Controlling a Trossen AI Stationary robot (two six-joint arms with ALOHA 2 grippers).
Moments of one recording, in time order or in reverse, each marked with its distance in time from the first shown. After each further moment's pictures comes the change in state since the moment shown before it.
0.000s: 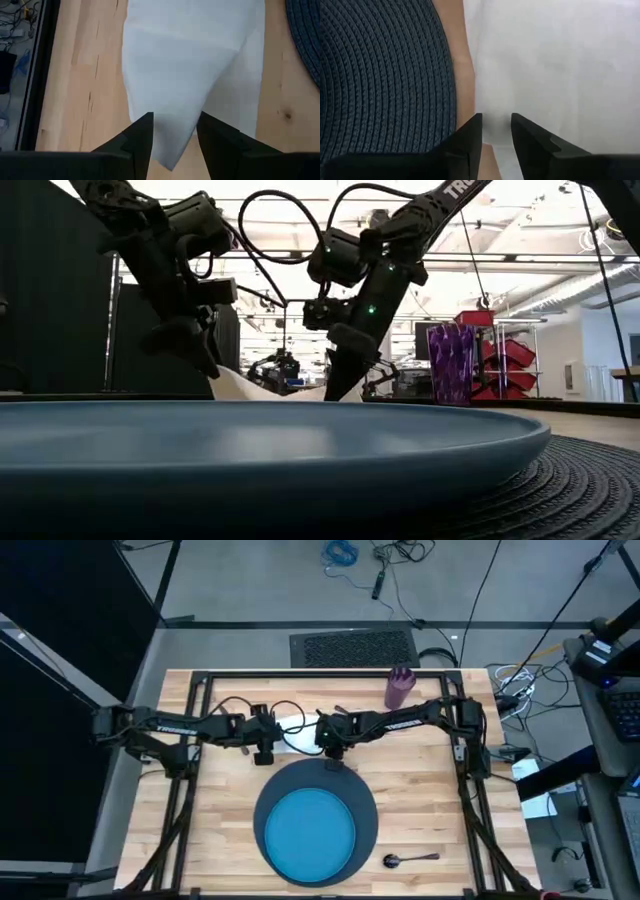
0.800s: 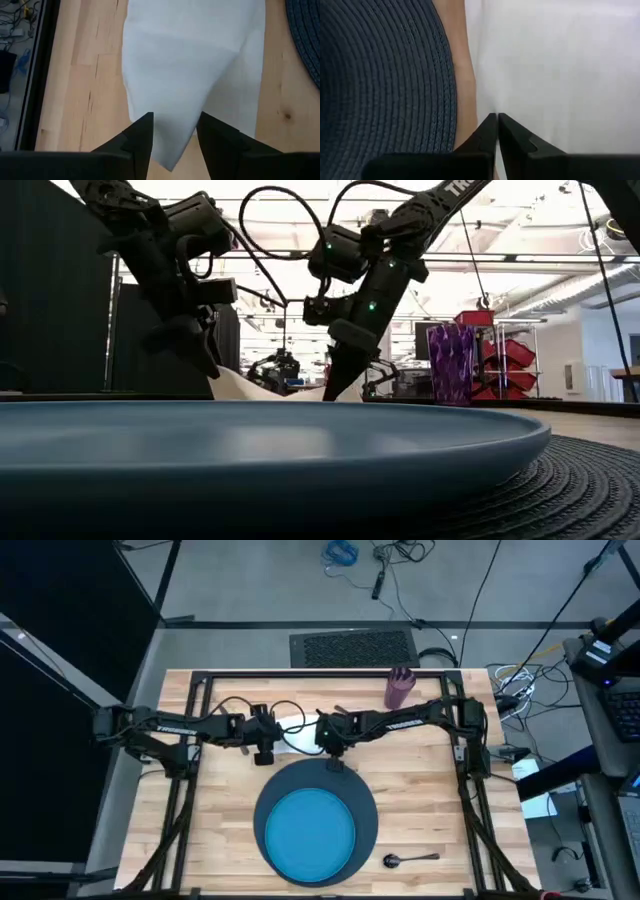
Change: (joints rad) left arm 0.000 0.000 0.000 0.000 0.000 -0.003; right arm 0.000 -0.040 0.001 -0.006 0.001 -0.019
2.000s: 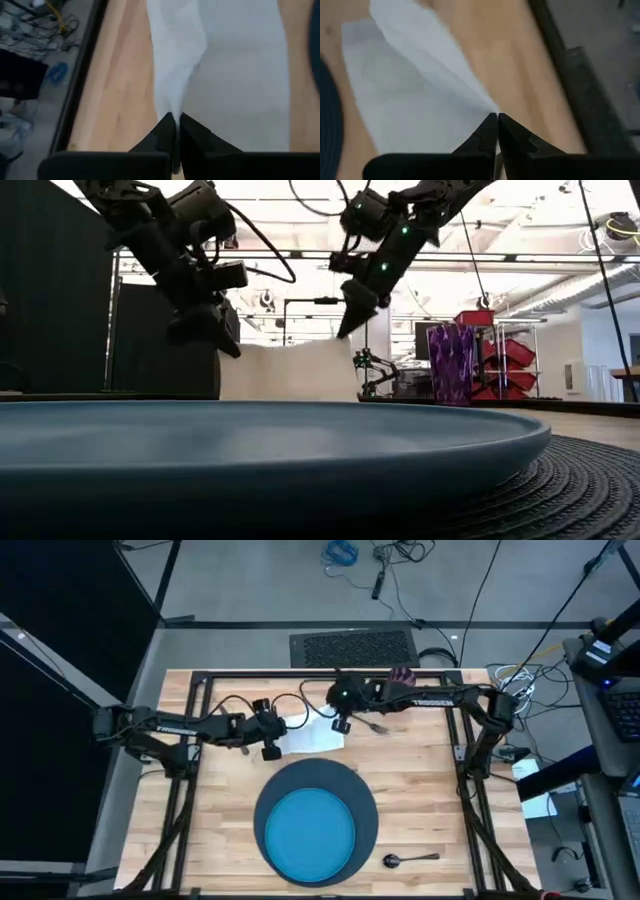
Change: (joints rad) left arm -0.021 0.000 0.024 0.140 -0.132 0.000; right arm -0.180 -0.218 0.000 0.020 0.178 -0.160
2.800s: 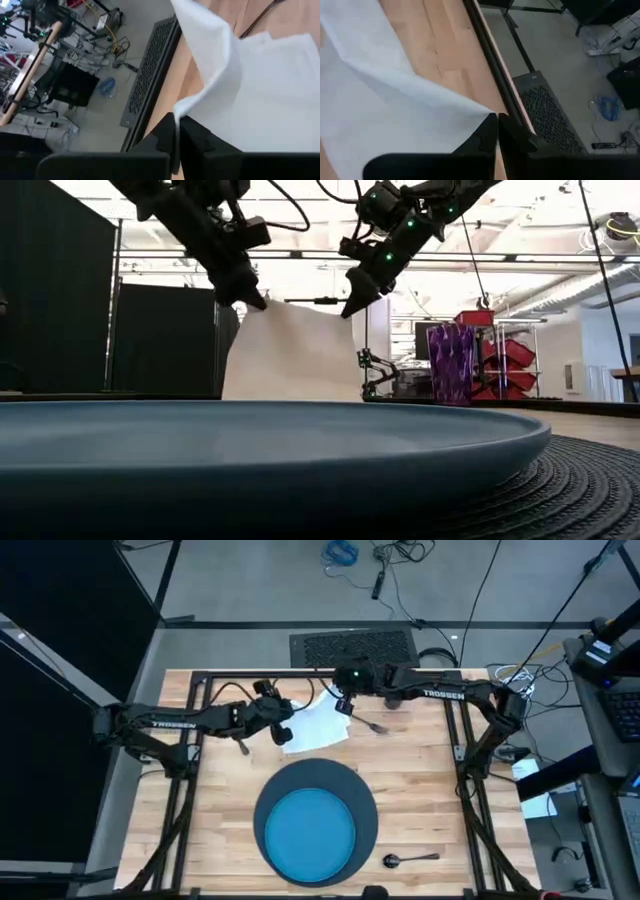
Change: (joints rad) left arm 0.022 -0.001 0.184 -0.025 -0.151 0.079; right arm -0.106 -0.052 0.000 0.074 0.009 -0.095
